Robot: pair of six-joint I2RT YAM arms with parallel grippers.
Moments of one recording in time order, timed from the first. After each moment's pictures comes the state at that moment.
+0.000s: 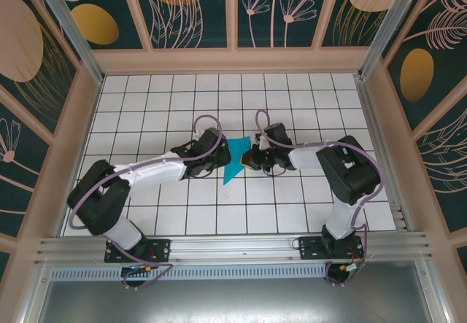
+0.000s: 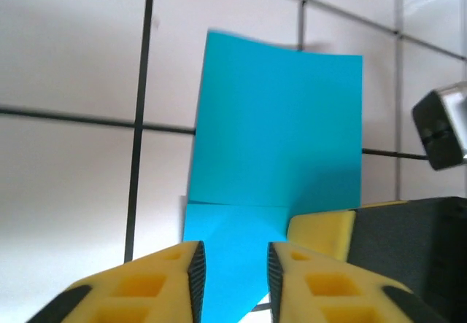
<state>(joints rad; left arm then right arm) -0.78 1.56 0.90 -0.21 -0.12 -0.94 0.54 1.77 0.79 0.13 -0.61 0.87</state>
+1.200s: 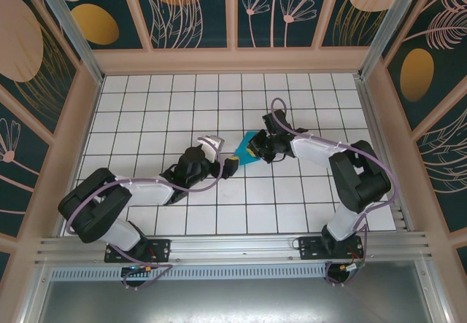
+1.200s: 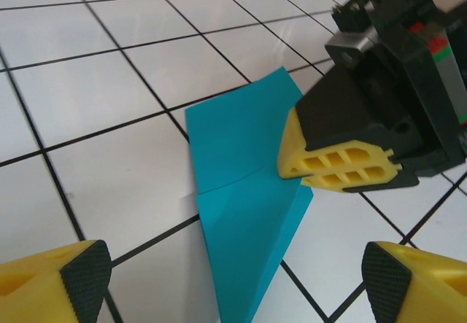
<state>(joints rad) -0.77 1.53 0.49 0.64 0.00 -0.25 0.53 1.71 0.98 -0.24 -0.36 1.33</state>
